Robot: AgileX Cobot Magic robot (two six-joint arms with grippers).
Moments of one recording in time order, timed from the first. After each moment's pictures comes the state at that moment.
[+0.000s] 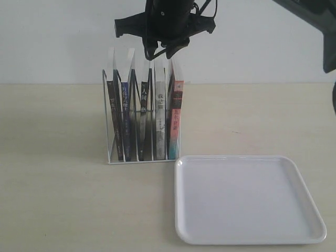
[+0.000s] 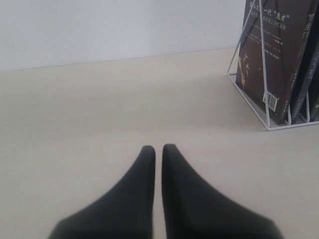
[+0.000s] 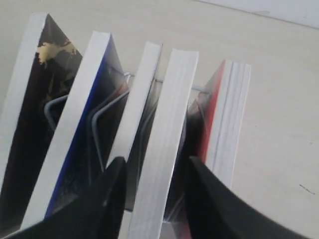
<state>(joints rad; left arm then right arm) -0.02 0.00 0.00 -0.02 0.33 0.10 0.66 2.20 -2.33 -0.12 1.21 0.36</state>
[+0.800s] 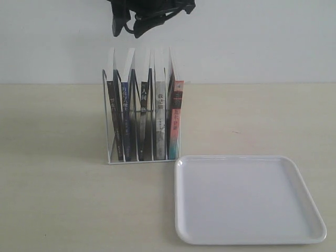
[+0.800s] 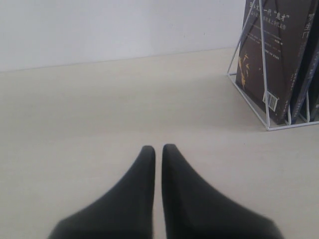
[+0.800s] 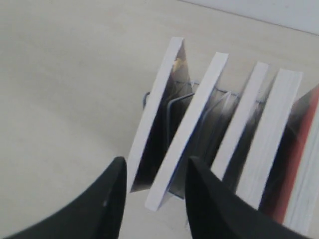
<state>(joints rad) -0.02 0.00 0.00 -0.02 0.33 0.10 0.69 2.13 -2.38 0.07 1.21 0.29</state>
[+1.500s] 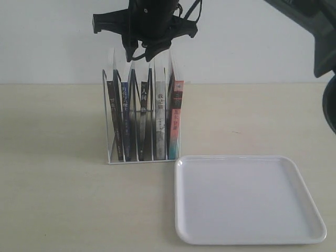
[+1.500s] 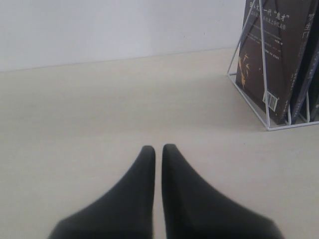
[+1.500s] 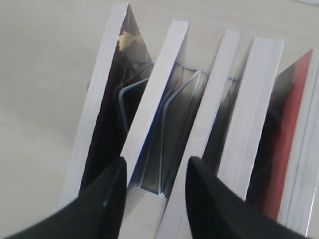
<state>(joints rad) -0.02 0.00 0.00 -0.02 0.33 0.10 0.69 2.21 -2.38 0.00 1.22 0.35</state>
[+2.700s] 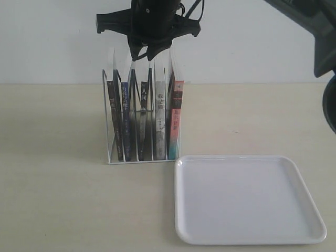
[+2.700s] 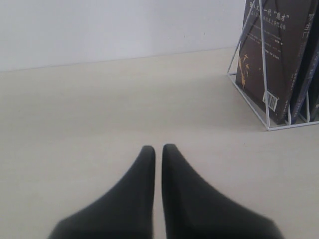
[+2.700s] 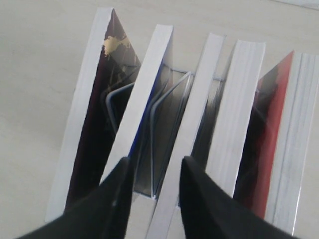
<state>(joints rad) -0.02 0.00 0.00 -0.02 0.33 0.10 0.69 2.21 -2.38 -0.03 1.23 0.37</state>
